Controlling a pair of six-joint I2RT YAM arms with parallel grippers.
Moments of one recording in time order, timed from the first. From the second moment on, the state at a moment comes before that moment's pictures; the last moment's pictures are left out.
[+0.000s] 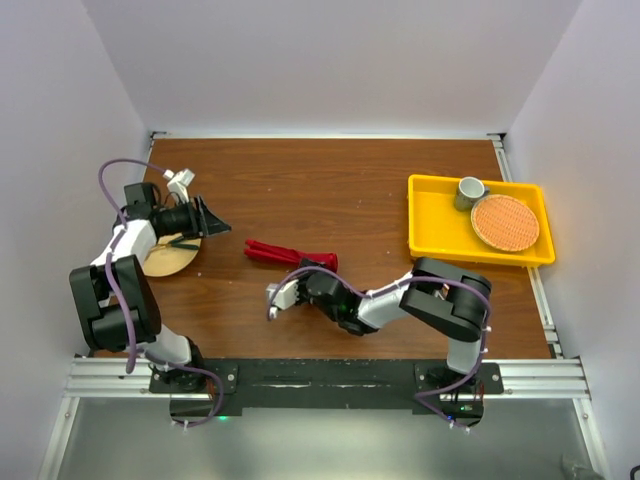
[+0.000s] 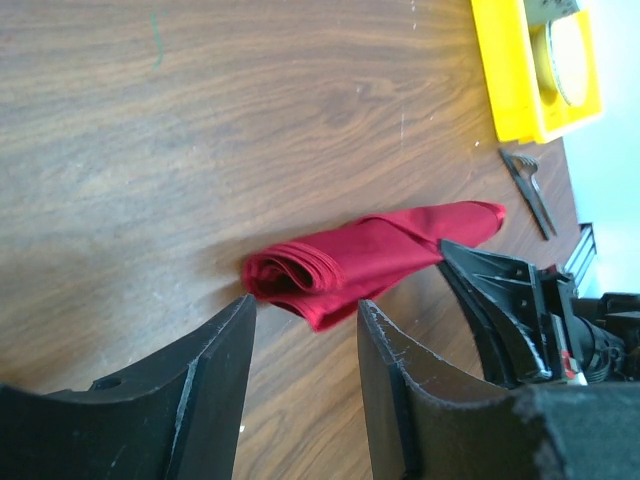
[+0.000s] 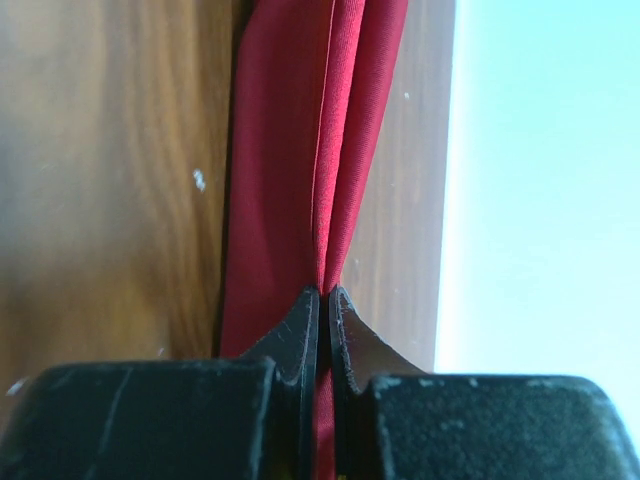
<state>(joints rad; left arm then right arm) 0.30 1.54 0.93 -0.34 0.99 0.02 1.13 1.87 0.73 0.76 0.41 -1.08</state>
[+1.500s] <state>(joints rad) 0.01 1.45 0.94 -0.73 0.82 0.56 0.99 1.43 0.98 -0.17 -0.05 -0.55</state>
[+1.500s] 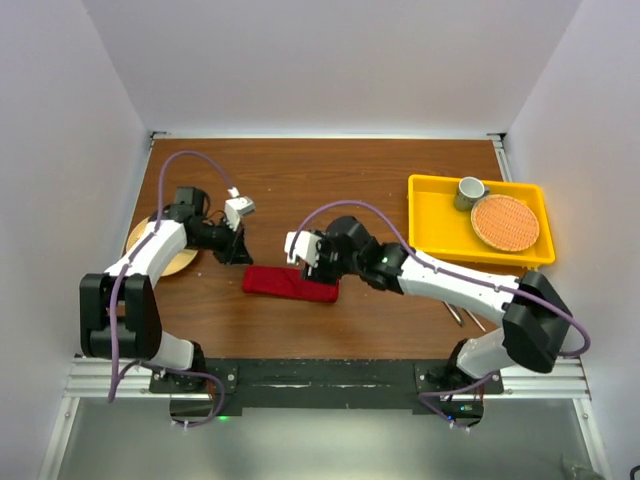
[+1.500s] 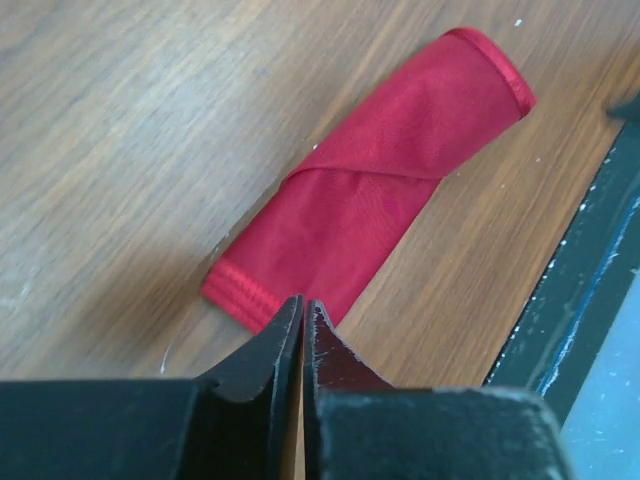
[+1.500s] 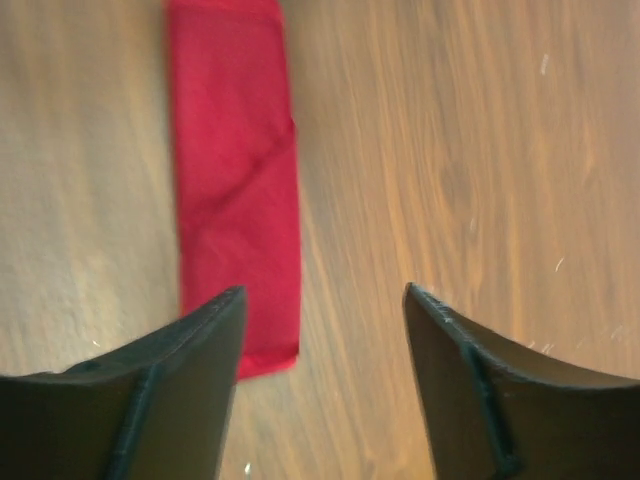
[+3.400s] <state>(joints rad) -0.09 1.77 1.16 -0.78 0.55 0.54 0.74 1.84 1.28 -0.63 -0.47 -0.33</state>
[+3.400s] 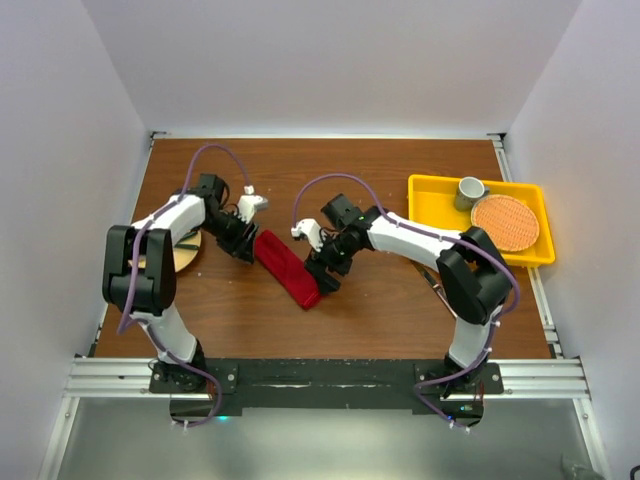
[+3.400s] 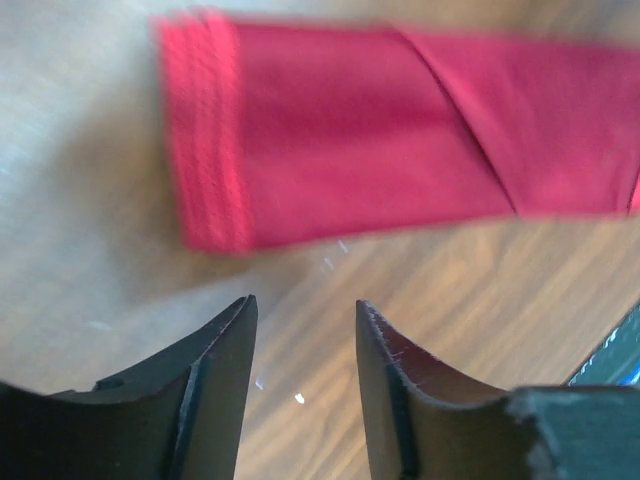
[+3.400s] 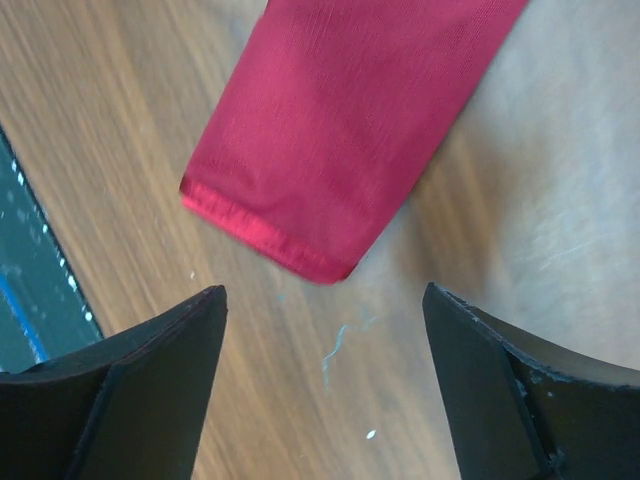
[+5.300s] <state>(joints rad) -0.31 1.56 1.04 -0.33 0.41 0.40 0.13 1.07 1.09 -1.02 -0.16 -0.41</state>
